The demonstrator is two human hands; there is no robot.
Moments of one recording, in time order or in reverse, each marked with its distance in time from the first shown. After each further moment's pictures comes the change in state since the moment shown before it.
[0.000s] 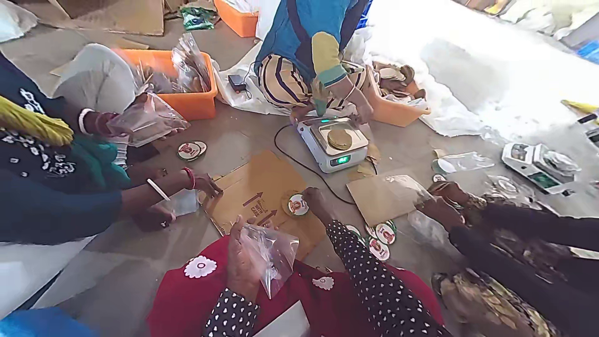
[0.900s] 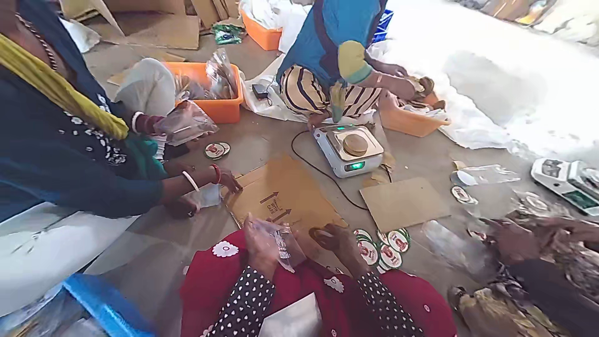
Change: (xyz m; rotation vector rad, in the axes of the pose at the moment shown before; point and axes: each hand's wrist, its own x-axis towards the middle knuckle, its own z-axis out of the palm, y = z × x) left_hand 0.009 -0.002 0.000 -0.030 0.161 -0.054; right_hand -0.145 -0.012 -0.010 -0.124 -0.009 -0.053
